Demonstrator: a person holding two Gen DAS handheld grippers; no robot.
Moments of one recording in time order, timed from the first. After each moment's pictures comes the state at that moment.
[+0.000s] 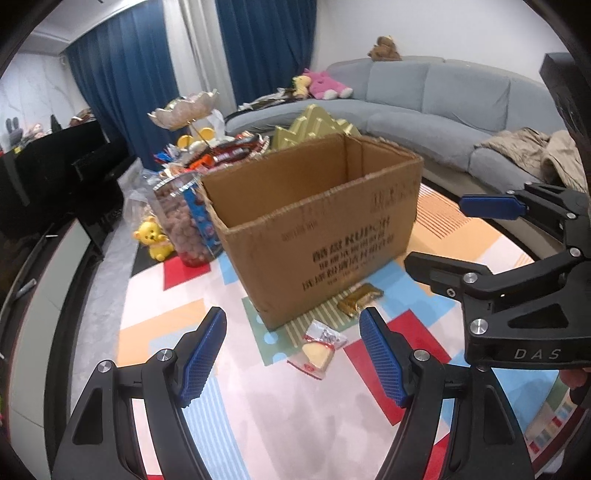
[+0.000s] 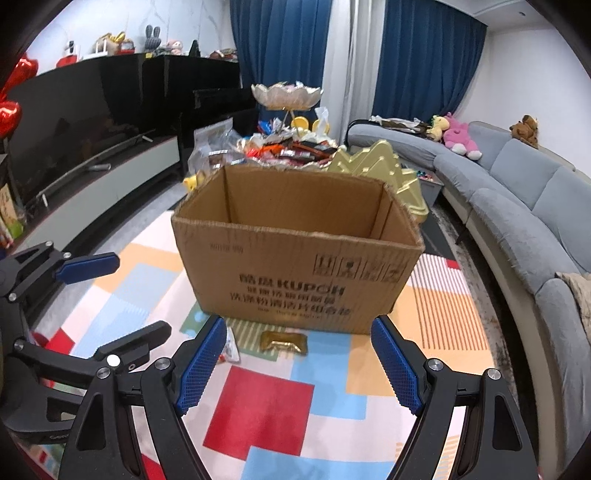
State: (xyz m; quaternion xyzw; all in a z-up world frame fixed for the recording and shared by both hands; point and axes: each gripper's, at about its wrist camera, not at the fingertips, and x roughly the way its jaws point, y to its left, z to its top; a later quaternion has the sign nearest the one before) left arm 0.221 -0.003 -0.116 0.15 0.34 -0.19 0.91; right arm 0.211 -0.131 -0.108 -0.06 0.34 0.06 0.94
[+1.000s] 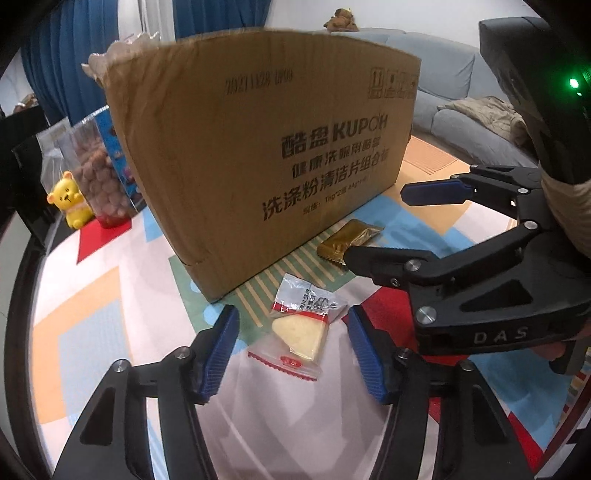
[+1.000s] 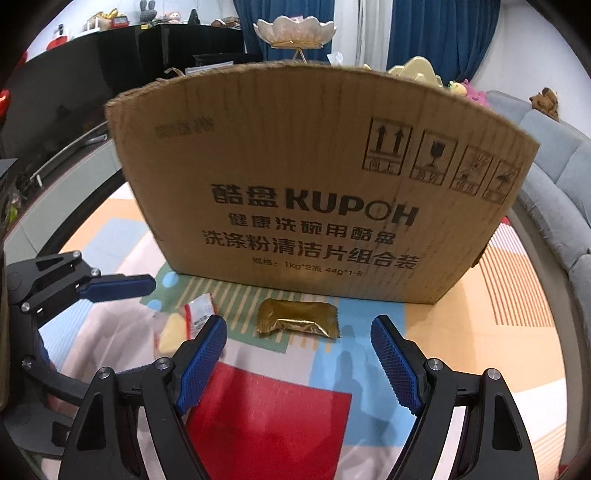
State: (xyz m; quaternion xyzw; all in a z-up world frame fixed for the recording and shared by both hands) left arm 0.272 -0.006 -0.214 0.15 0.39 -0.29 0.86; right arm 0.271 -0.121 -0.209 -0.04 0.40 0.08 0.91
